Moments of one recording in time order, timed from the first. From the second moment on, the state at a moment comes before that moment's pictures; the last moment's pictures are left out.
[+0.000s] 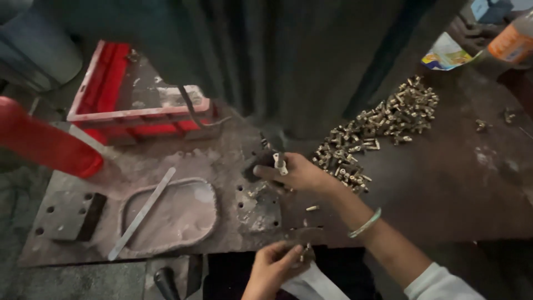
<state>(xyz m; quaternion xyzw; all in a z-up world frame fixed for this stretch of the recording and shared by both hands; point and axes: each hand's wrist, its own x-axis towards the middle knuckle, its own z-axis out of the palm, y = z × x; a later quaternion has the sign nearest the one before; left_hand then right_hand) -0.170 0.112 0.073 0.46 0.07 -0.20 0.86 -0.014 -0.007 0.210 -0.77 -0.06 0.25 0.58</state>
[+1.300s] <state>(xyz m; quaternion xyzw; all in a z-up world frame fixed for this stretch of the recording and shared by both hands) -0.165 0.162 0.129 0.87 -0.15 0.08 0.46 -0.028 0.033 0.150 -0.63 -0.02 -0.08 0.77</state>
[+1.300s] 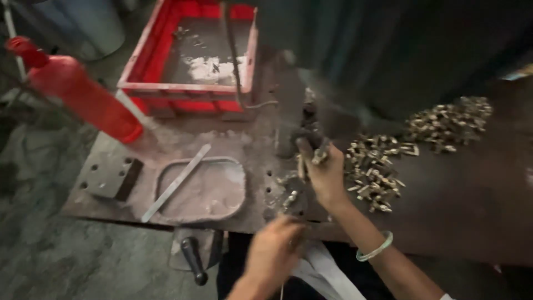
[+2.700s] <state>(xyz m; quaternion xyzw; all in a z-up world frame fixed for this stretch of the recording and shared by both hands) -0.155 0.168 0.102 0.83 -0.03 0.18 0.52 -0.036 0.023 0.177 -0.67 -0.01 -0.01 0.74</state>
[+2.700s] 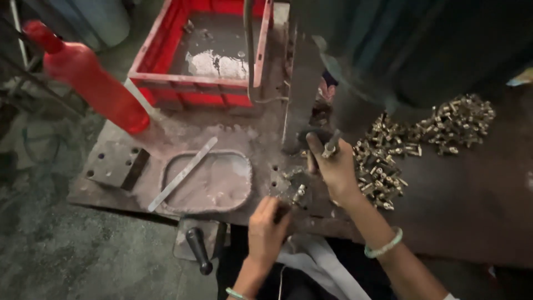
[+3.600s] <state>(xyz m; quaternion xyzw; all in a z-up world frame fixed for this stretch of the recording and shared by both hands) -0.140 0.168 0.106 0.51 0.22 0.01 0.83 -0.035 0.025 0.171 -0.68 -0.02 -0.01 0.73</state>
